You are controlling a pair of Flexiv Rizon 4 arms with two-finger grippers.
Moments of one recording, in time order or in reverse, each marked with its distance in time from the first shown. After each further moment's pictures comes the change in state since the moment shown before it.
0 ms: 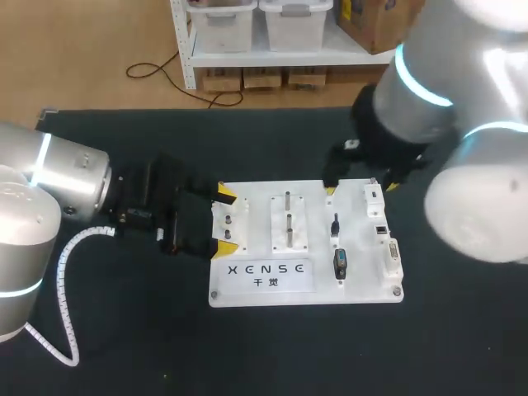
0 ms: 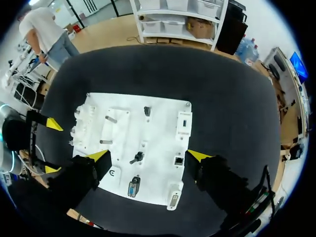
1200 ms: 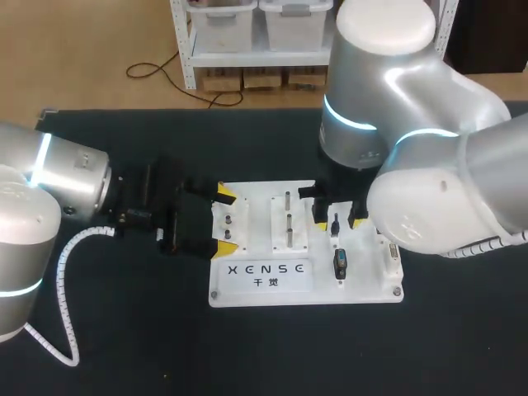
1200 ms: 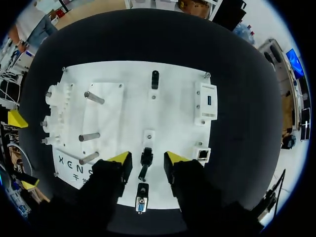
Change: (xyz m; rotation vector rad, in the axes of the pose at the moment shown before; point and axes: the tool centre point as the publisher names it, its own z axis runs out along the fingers) left arm 0.000 0.000 0.000 0.000 0.001 0.000; right arm 0.025 0.014 0.065 0.099 0.177 0.033
